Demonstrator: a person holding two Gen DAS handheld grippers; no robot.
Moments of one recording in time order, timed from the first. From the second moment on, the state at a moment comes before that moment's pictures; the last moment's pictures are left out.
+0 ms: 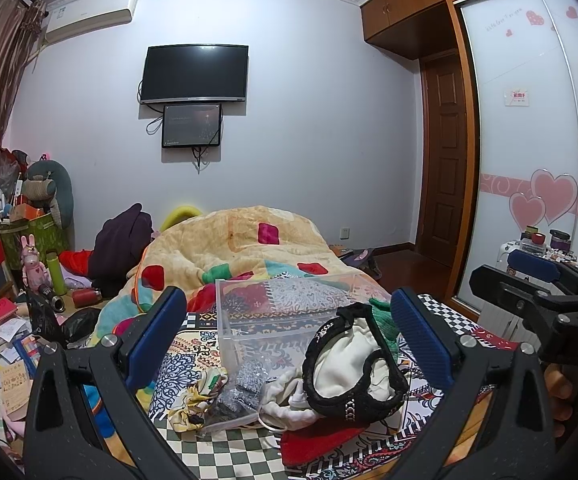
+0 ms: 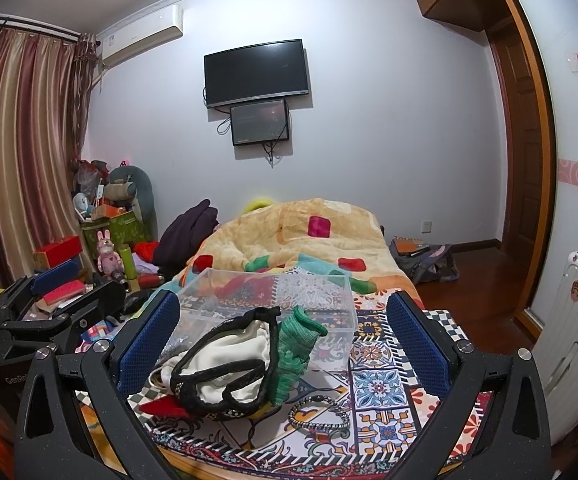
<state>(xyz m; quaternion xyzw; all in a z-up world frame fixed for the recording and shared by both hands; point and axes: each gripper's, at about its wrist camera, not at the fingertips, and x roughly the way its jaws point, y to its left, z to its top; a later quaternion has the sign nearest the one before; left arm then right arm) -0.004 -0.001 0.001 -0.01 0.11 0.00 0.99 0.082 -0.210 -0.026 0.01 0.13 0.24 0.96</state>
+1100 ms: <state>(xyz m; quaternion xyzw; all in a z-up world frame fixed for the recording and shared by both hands) 0.029 0.024 -0.046 0.01 0.23 0.01 0.97 0.119 -0.206 -0.077 -0.01 0.27 0.25 0.93</state>
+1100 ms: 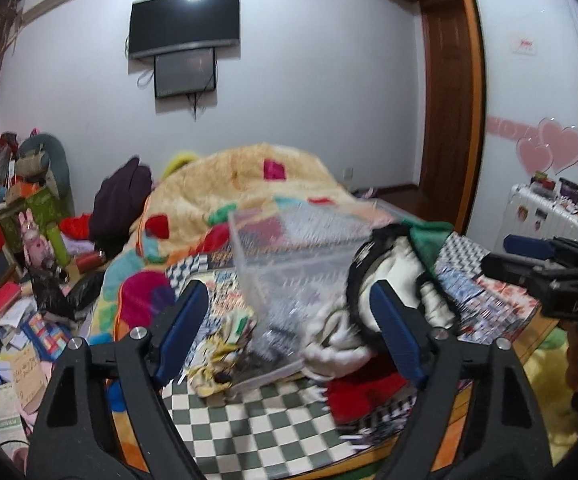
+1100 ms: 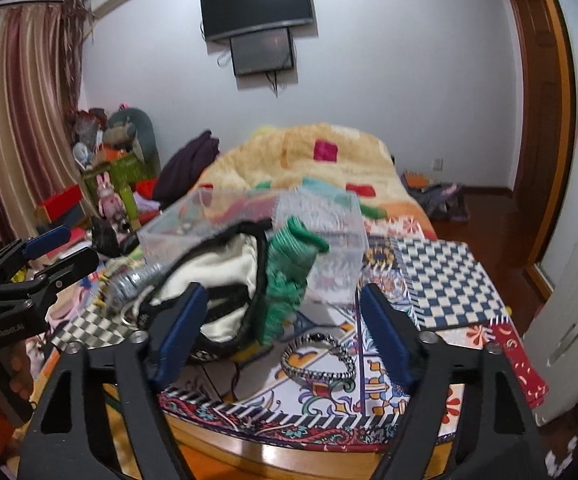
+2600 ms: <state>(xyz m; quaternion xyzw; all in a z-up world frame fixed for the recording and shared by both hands) 0.071 0.084 -0.036 -0.06 0.26 0.00 0.97 0.143 -0.230 -0.062 -0.01 0.30 0.19 0.94</state>
